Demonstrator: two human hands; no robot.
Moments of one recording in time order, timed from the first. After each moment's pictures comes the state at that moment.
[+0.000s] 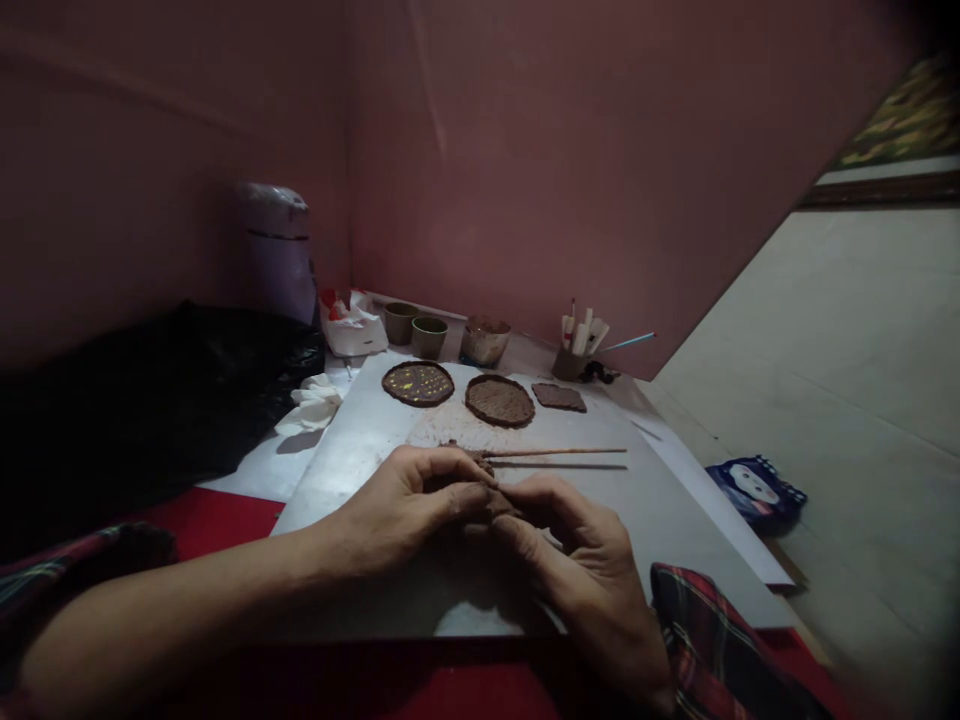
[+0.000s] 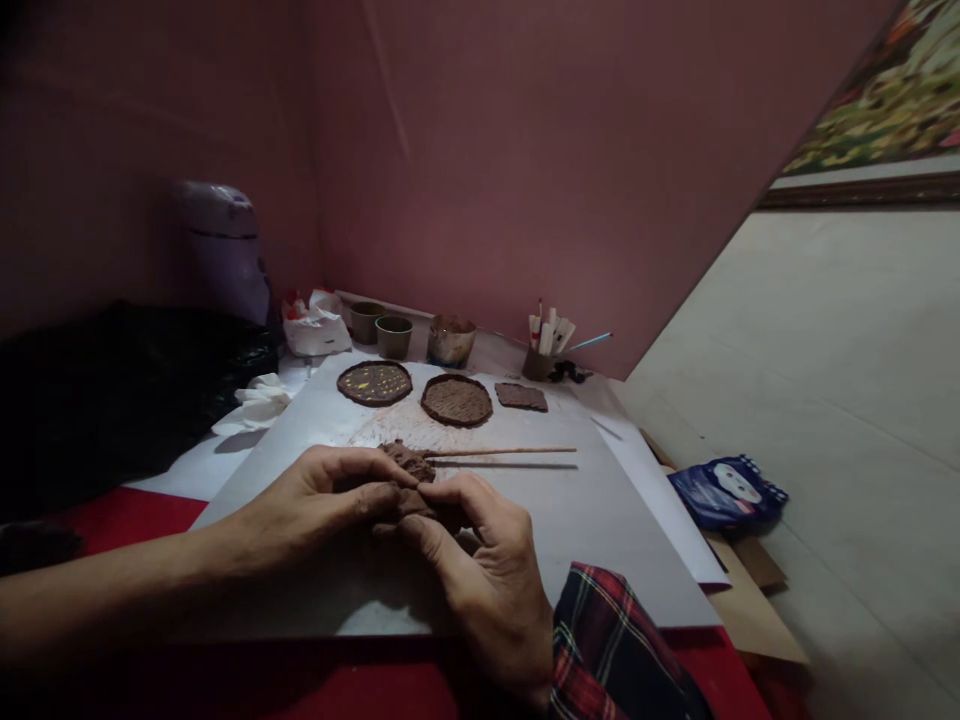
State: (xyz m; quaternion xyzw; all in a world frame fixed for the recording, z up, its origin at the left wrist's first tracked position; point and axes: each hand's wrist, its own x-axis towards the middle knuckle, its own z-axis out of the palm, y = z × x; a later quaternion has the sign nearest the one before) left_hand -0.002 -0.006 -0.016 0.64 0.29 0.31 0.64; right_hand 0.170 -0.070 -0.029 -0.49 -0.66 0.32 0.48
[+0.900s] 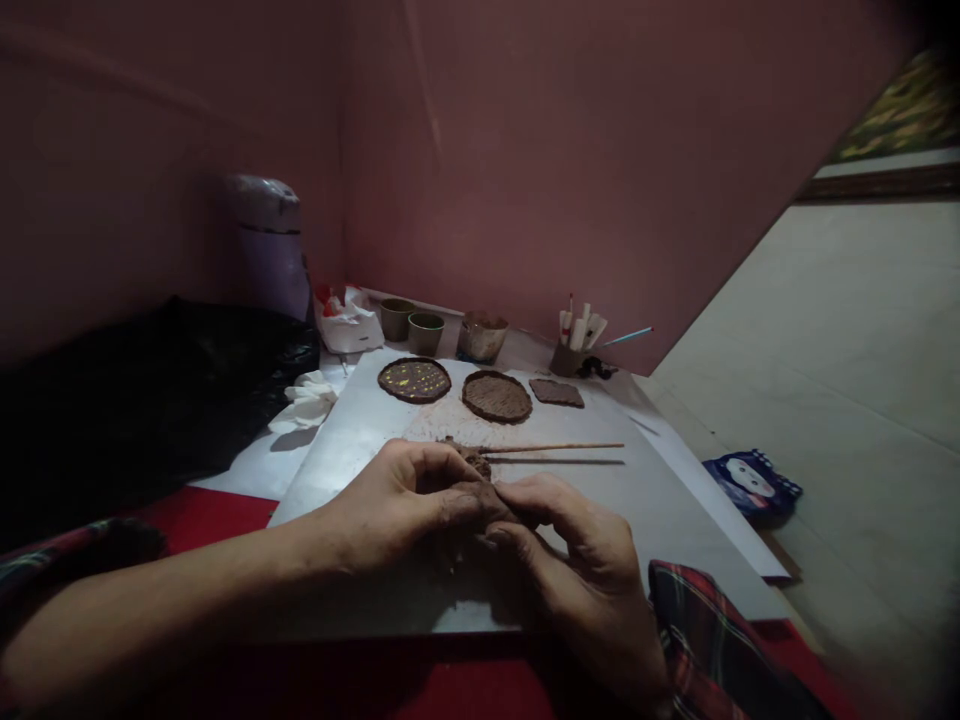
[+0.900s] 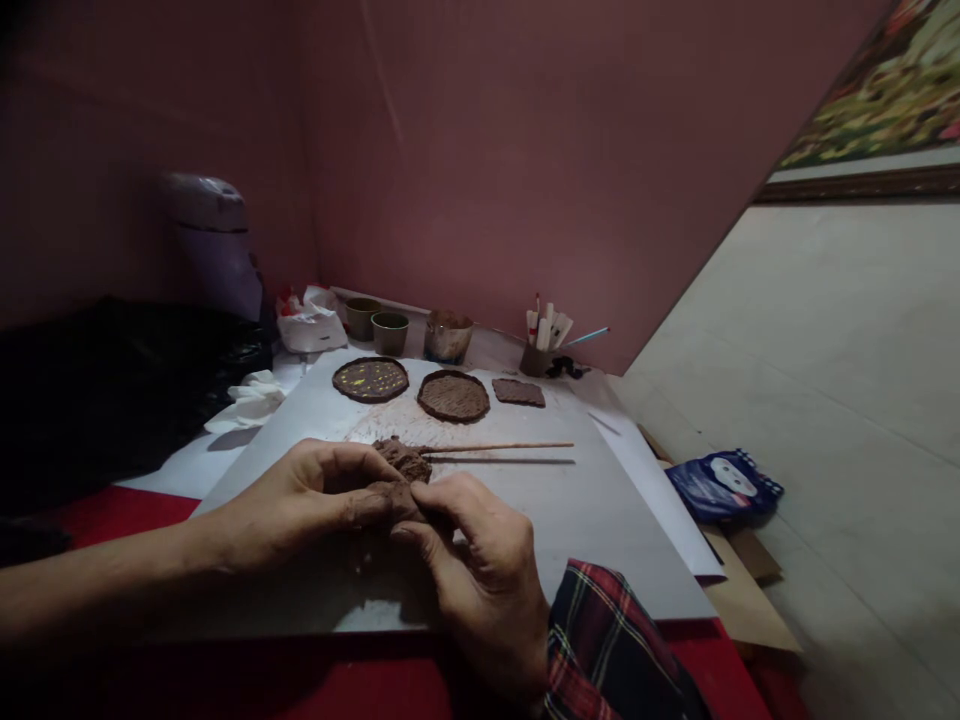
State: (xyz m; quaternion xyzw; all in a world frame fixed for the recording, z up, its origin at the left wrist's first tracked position) left_hand -0.004 -0.007 -0.018 0.60 0.29 0.28 0.69; right_hand 0.174 -0.071 -0.035 -0.45 -0.72 0.21 0.48
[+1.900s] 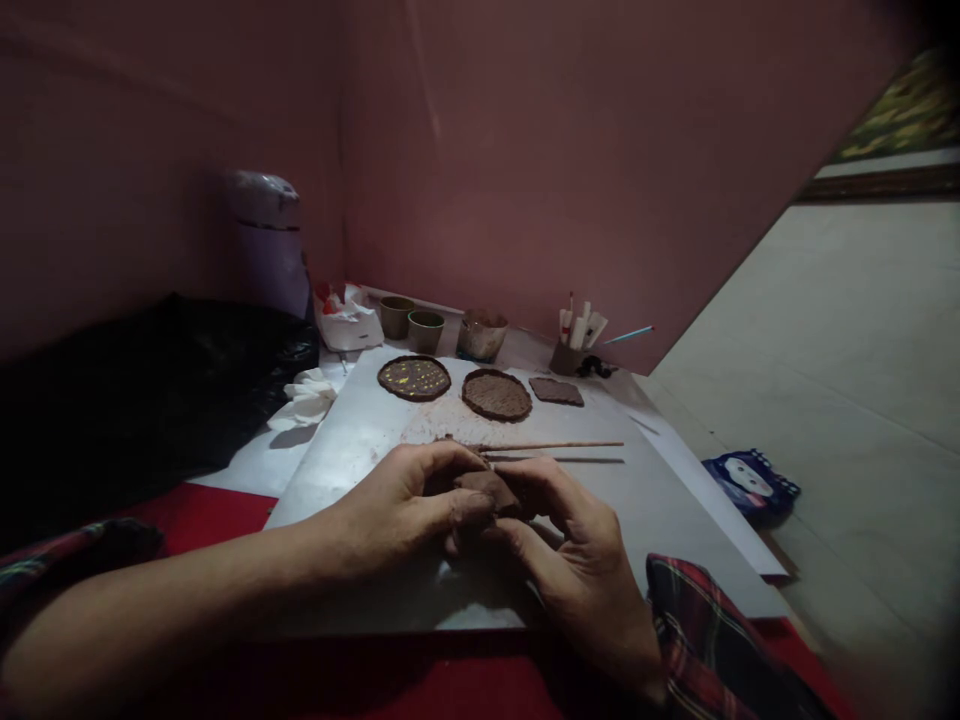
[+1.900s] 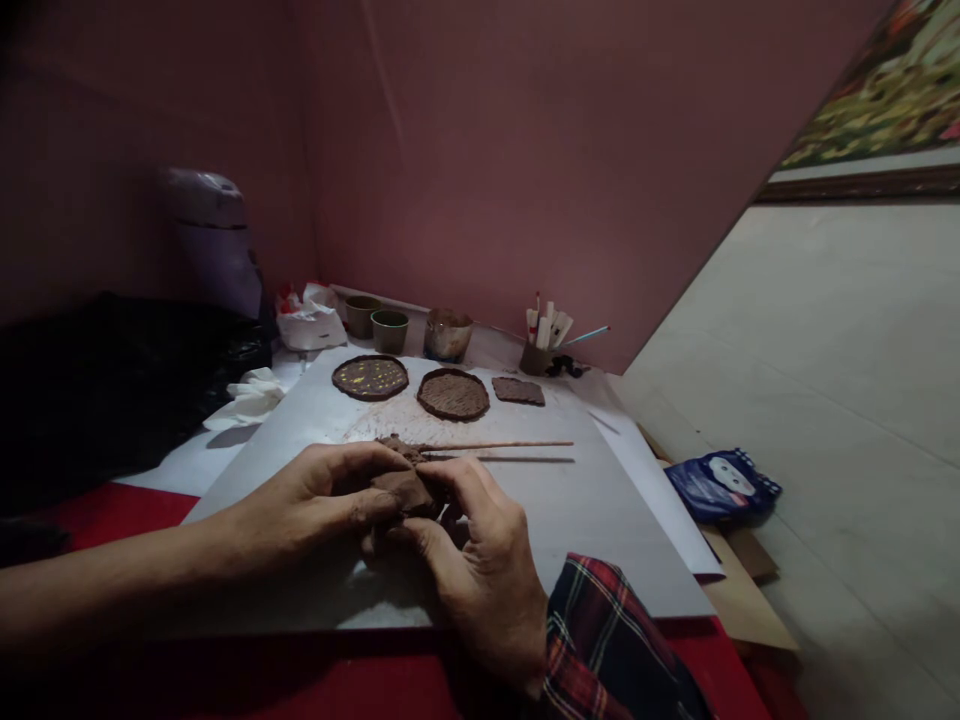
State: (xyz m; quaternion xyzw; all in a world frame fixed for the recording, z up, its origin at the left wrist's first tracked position) left_hand -0.002 -0.007 -0.013 0.68 0.30 0.25 0.62; right_hand 0.173 -0.067 -0.035 -0.48 -0.71 0.23 0.46
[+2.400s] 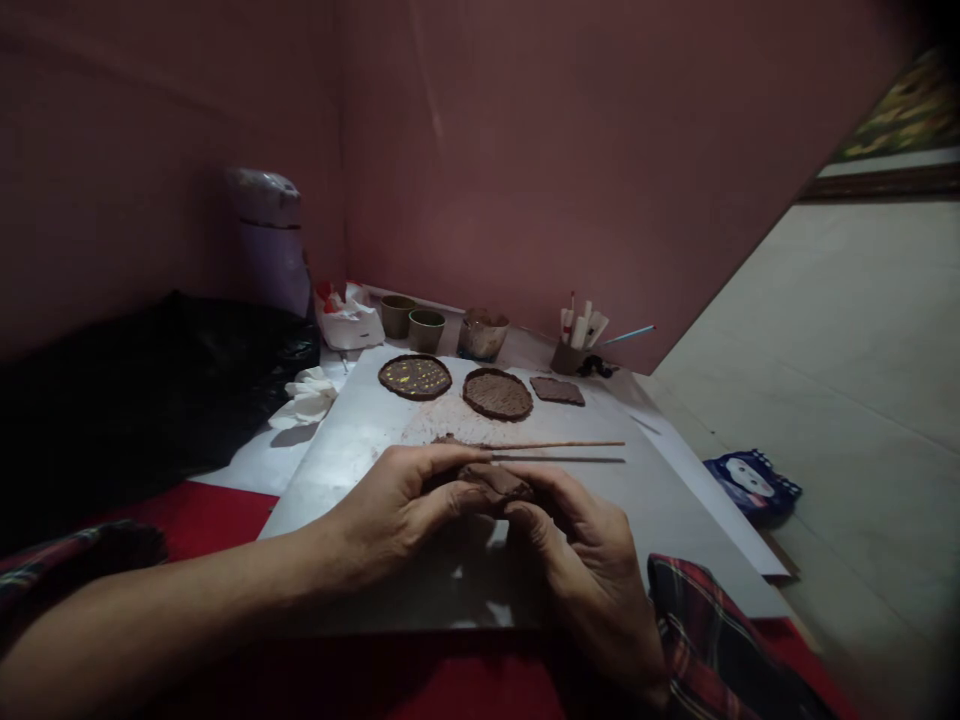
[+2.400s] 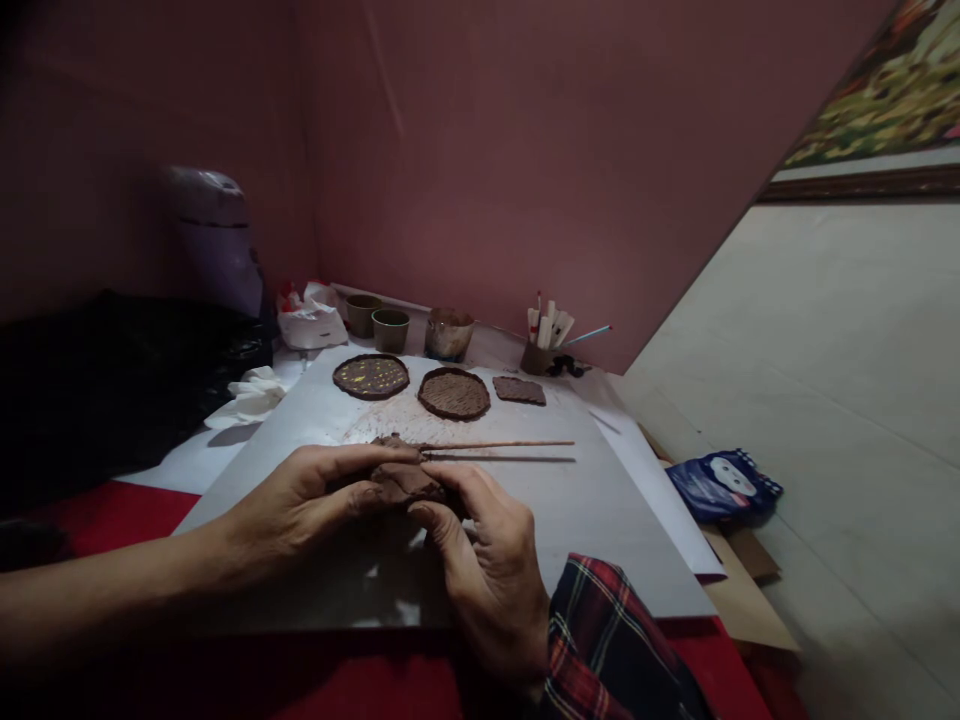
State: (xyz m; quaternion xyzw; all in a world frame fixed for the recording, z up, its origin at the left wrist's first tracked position) left_hand -0.003 -0.011 -0.010 0.71 0.29 0.31 0.56; right_hand 0.175 -0.067 -0.034 -0.49 -0.70 0.21 0.49
